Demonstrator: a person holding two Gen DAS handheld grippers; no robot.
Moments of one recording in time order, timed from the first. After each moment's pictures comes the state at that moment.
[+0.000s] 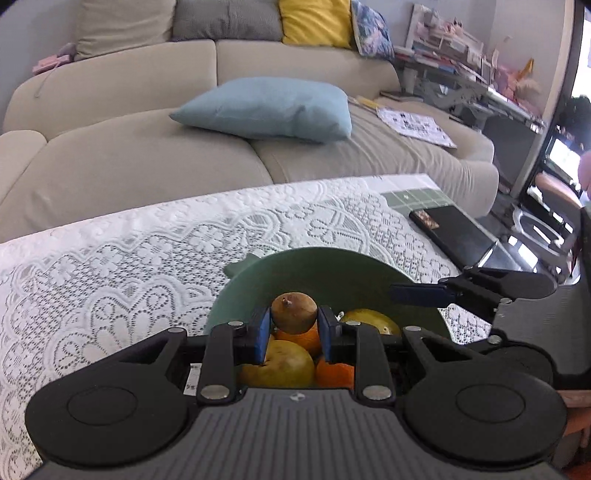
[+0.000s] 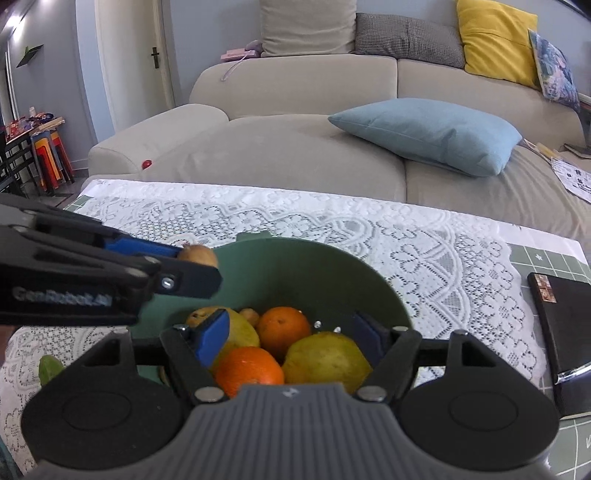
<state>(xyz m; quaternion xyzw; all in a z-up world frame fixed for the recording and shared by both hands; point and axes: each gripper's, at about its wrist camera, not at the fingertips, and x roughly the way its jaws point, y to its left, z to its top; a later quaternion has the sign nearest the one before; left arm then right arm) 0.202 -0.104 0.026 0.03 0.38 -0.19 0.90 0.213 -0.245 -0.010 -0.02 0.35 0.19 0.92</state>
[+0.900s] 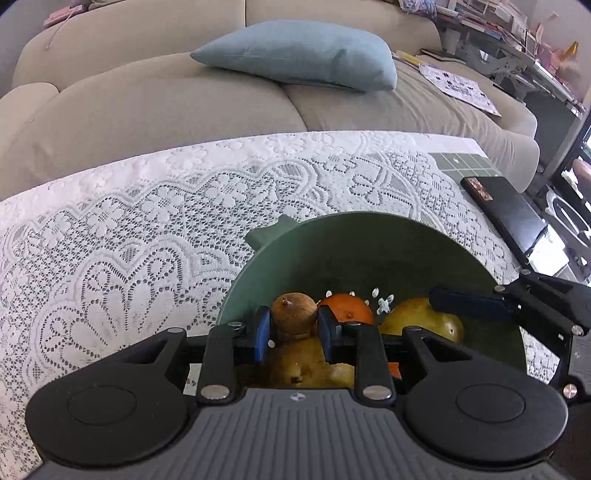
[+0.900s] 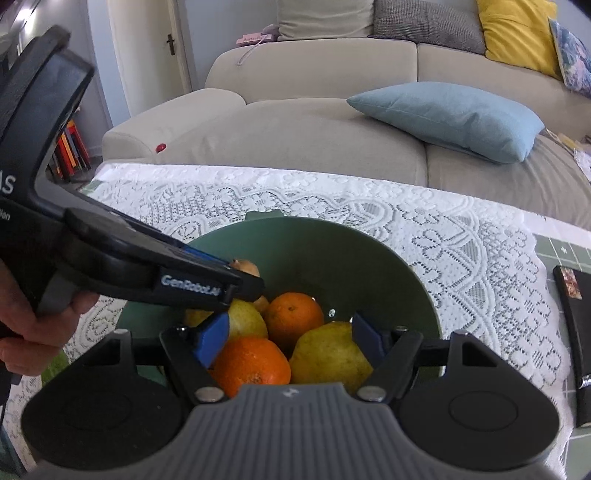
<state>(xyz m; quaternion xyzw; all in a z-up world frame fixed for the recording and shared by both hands) 0.251 -0.105 -0.018 0.02 0.46 -0.14 0.88 0.229 -0.236 -0.028 -0.02 0.37 0.23 0.90</state>
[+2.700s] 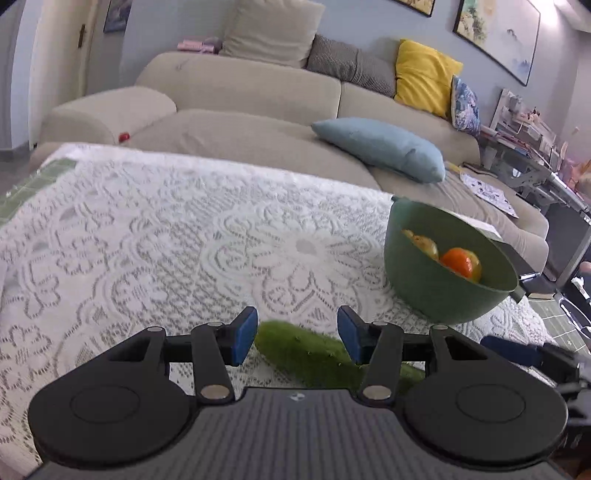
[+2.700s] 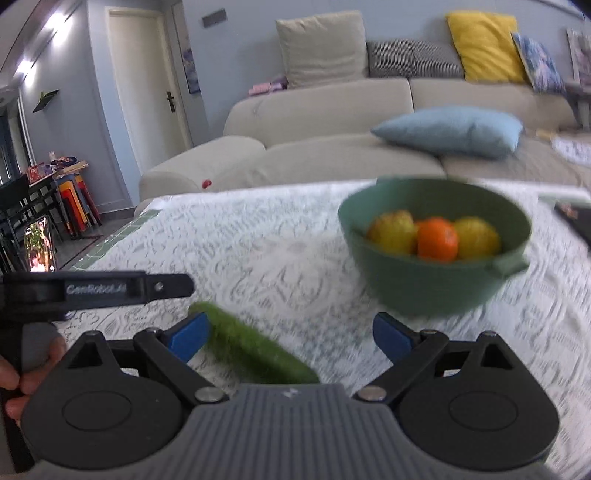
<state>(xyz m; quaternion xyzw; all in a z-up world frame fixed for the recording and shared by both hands) 0.036 0.060 -0.027 -0.09 0.31 -0.06 0.94 0.036 -0.143 -0.039 0.07 0.31 0.20 0.93</state>
